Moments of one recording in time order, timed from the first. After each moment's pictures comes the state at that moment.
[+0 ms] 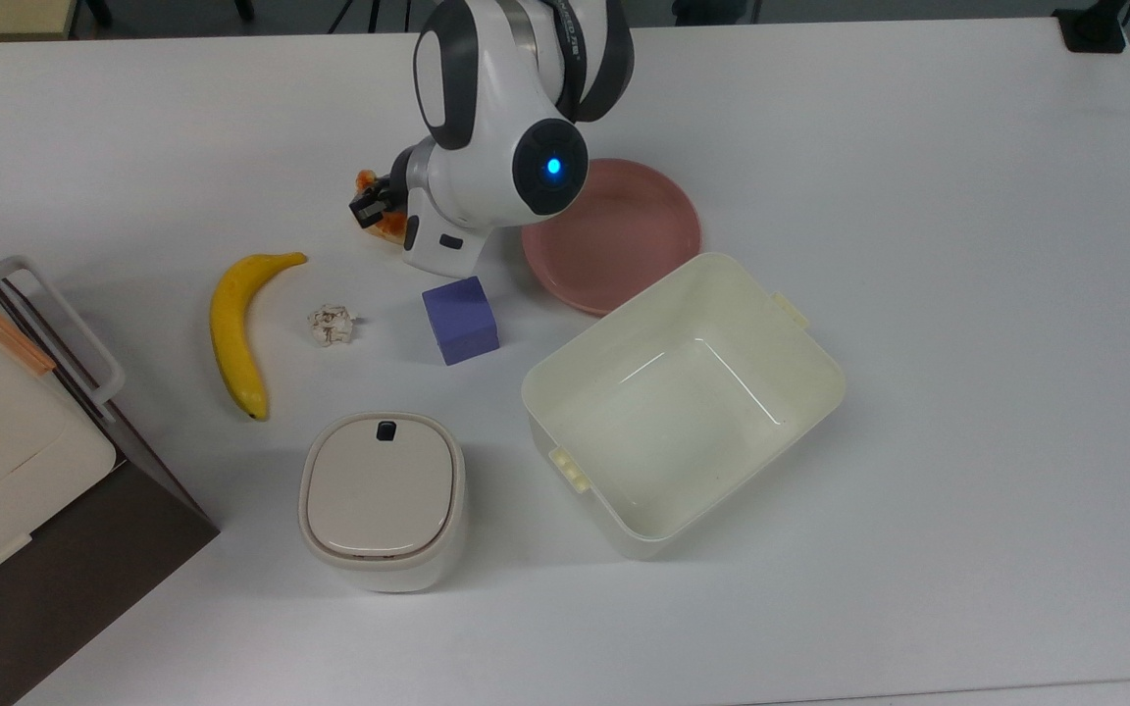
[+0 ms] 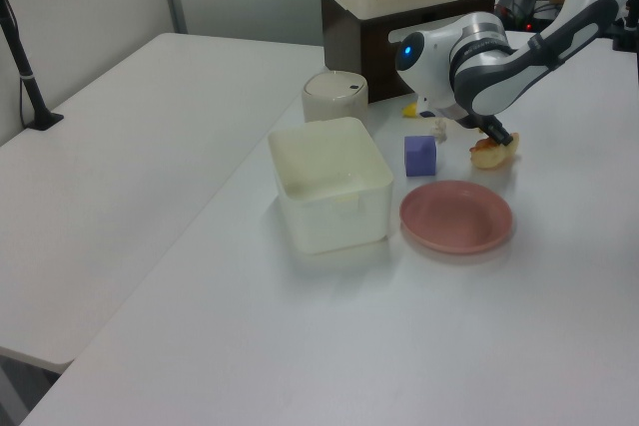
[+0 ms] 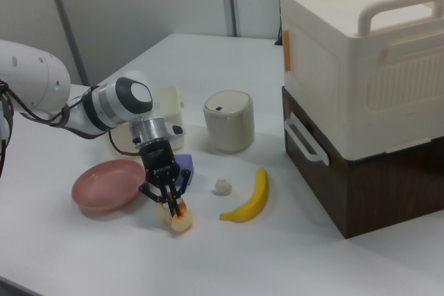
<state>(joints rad) -0.08 0.39 0.17 -1.84 -0.60 1.63 -0.38</state>
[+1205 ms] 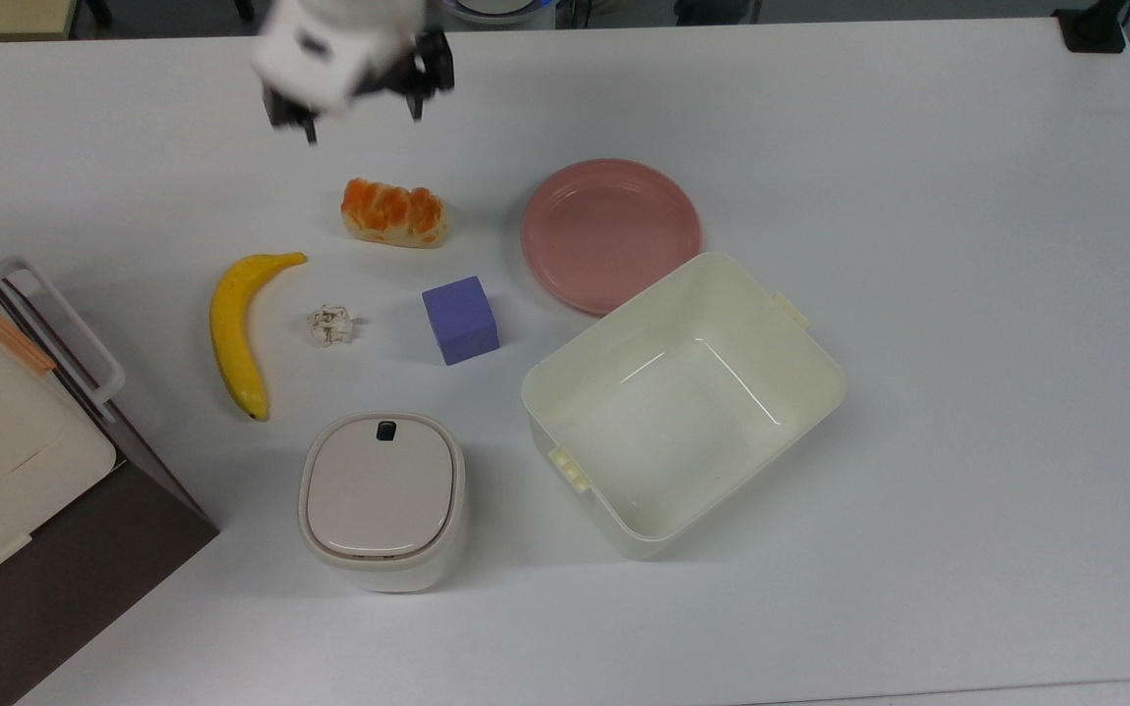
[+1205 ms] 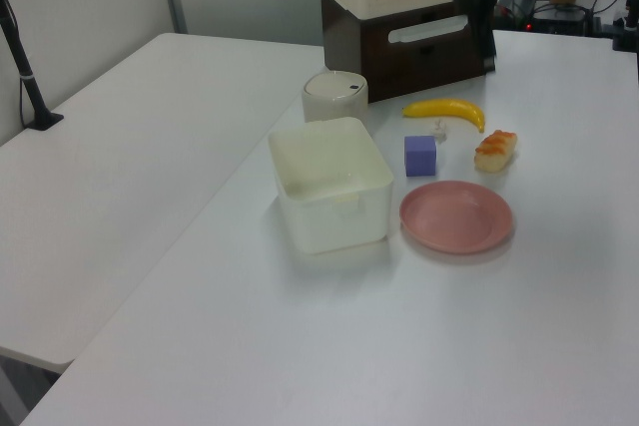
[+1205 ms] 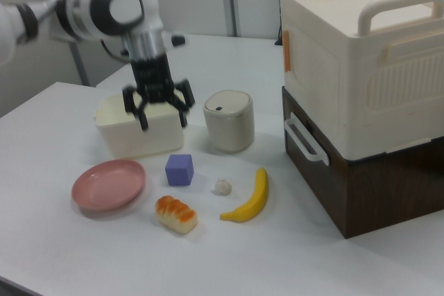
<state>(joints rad) -0.22 0.12 0.17 -1.66 -0.19 1.63 -0.38</state>
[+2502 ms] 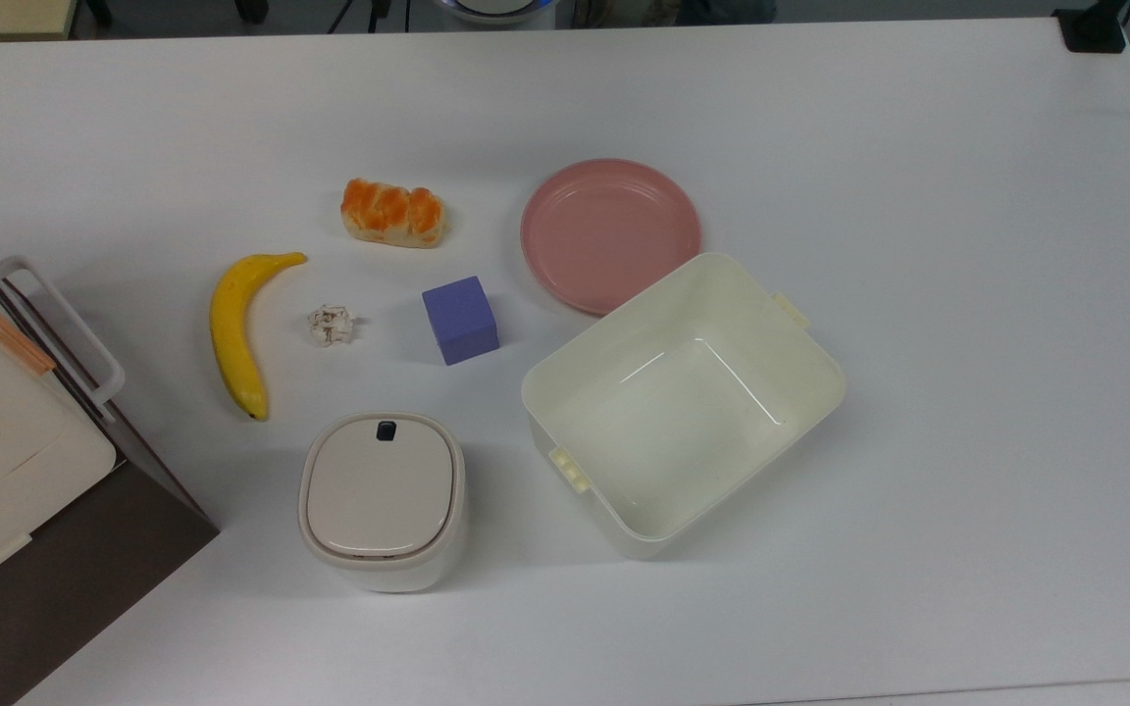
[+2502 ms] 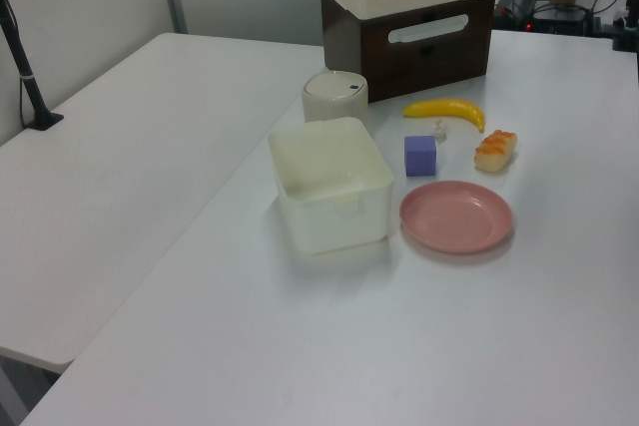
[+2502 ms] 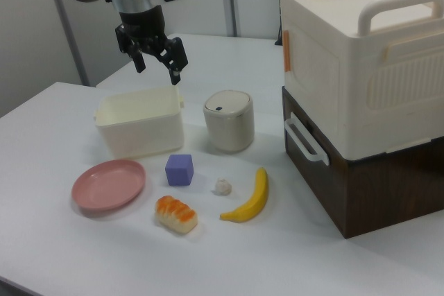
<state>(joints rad) -0.26 -0.06 0.05 -1.62 0.15 1.72 -0.16</state>
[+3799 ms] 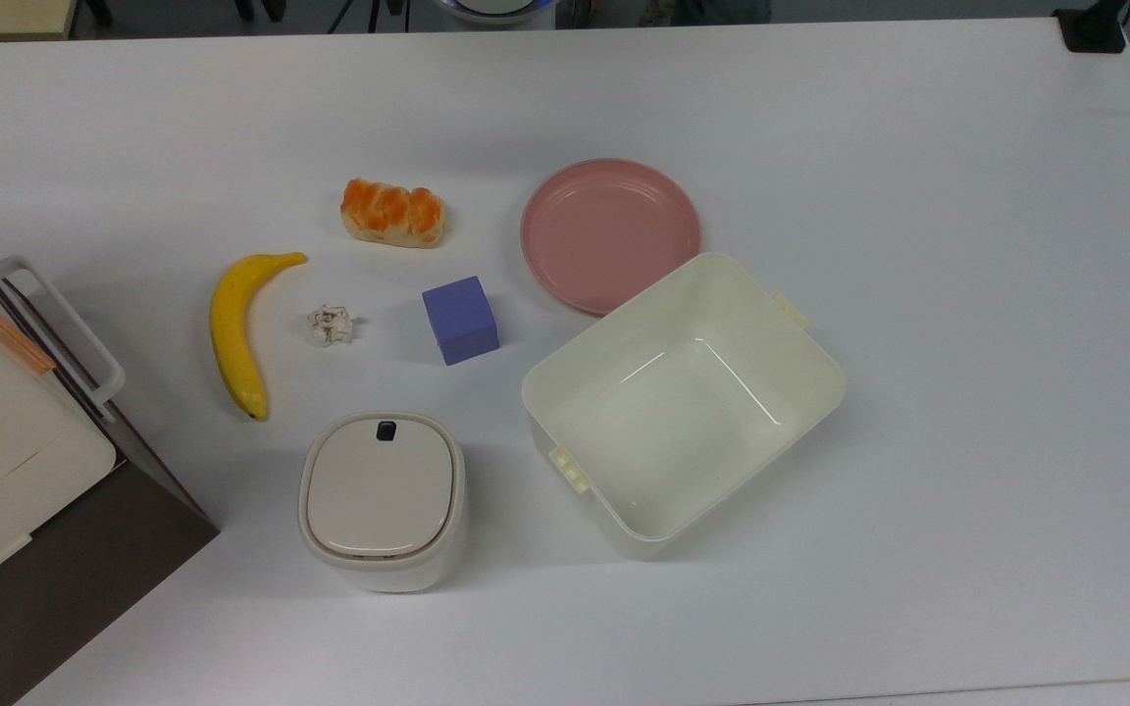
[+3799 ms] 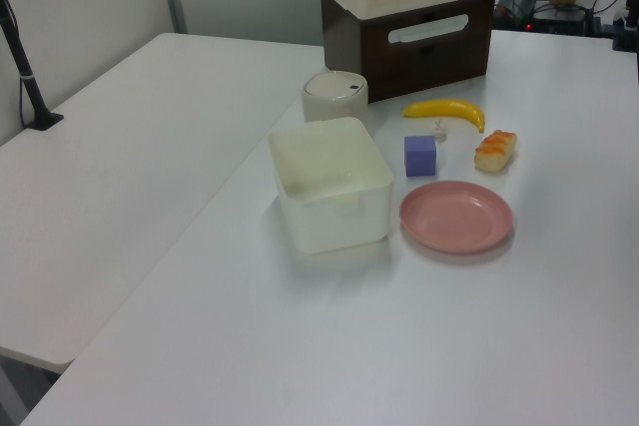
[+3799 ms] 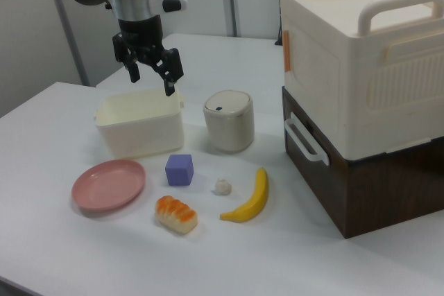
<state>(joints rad) -0.26 -0.05 0.05 -1.62 0.15 1.64 -0.15</state>
